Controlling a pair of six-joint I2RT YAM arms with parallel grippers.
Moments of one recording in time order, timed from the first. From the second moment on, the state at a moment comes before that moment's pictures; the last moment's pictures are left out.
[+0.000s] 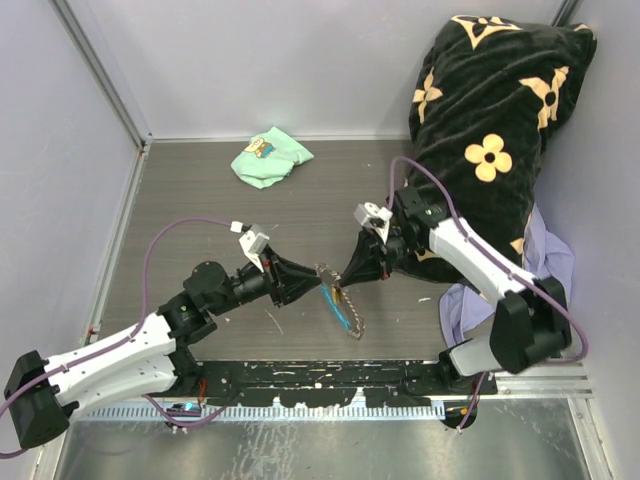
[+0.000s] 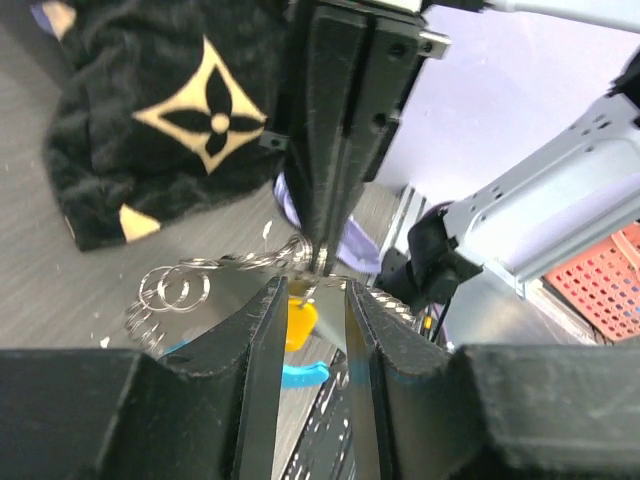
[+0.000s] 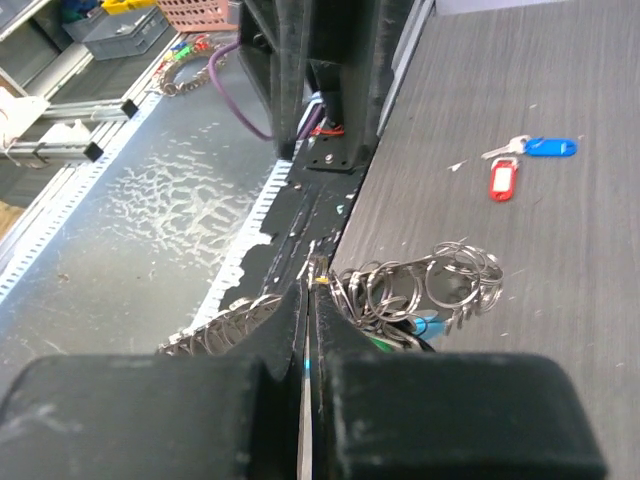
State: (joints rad) left arm -0.93 0.81 0.49 0.36 0.21 -0.54; right arm 0.41 1.36 1.01 -0.81 -1.50 -0.89
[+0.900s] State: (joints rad) left arm -0.93 0.66 0.49 0.28 0.06 -0.40; right arm 0.46 1.27 1.03 -0.34 -1.16 -0.35
